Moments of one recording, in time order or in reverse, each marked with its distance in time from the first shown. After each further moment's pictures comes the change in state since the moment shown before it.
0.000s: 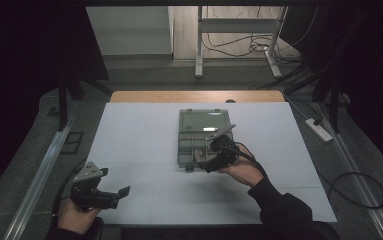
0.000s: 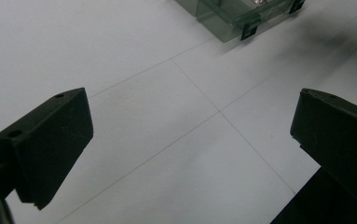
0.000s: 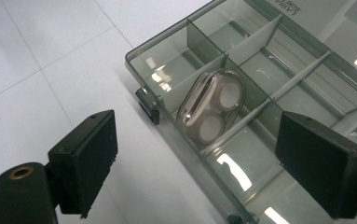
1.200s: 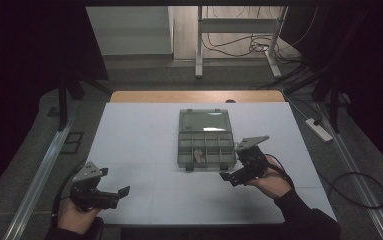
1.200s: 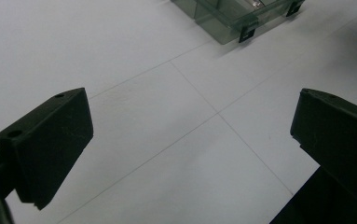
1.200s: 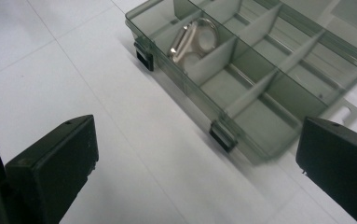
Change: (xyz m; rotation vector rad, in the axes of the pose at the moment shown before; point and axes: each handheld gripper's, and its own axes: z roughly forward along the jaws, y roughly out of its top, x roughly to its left) left arm 0.000 0.000 -0.001 -0.010 -0.007 -0.004; right arm -0.006 -0.055 -0.059 -0.056 -0.021 0.043
